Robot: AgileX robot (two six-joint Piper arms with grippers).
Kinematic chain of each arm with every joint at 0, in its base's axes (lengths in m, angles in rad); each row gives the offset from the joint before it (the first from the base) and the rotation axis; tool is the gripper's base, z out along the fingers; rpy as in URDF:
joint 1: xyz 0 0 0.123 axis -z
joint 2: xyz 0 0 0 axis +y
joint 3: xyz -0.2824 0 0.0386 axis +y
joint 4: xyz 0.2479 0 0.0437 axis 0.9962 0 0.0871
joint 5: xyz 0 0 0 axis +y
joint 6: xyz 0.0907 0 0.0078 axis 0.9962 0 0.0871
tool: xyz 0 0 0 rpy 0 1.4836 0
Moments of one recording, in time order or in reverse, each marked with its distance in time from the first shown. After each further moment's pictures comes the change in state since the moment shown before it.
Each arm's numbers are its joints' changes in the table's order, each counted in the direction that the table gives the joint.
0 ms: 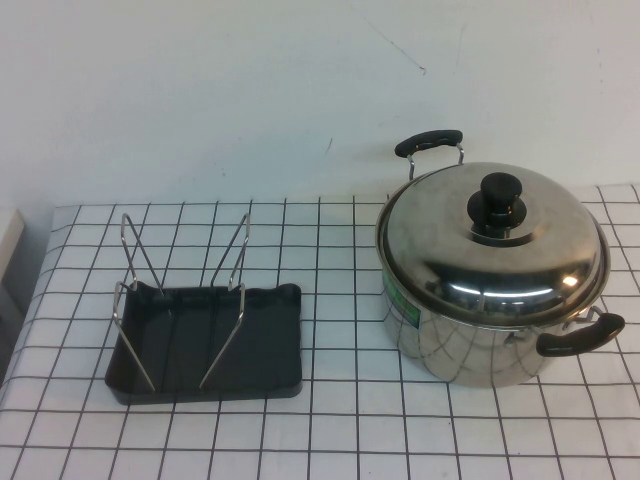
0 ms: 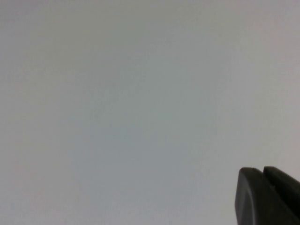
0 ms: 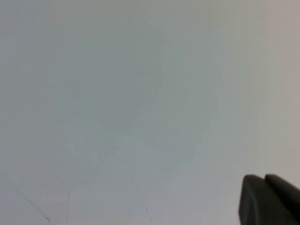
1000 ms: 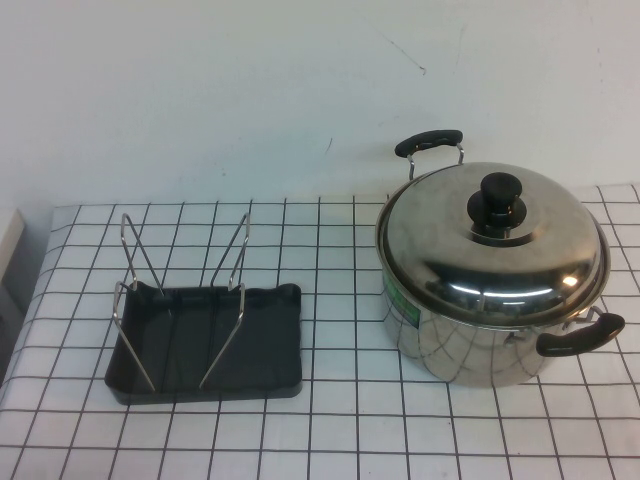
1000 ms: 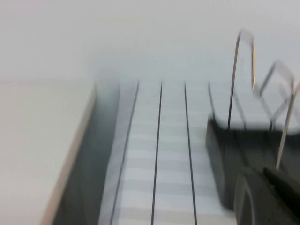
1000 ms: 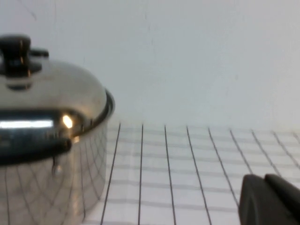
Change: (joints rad) right arm 0.000 0.000 0.000 -0.088 0.555 -0.007; left arm 0.000 0.004 0.000 -0.002 0.957 -0.004
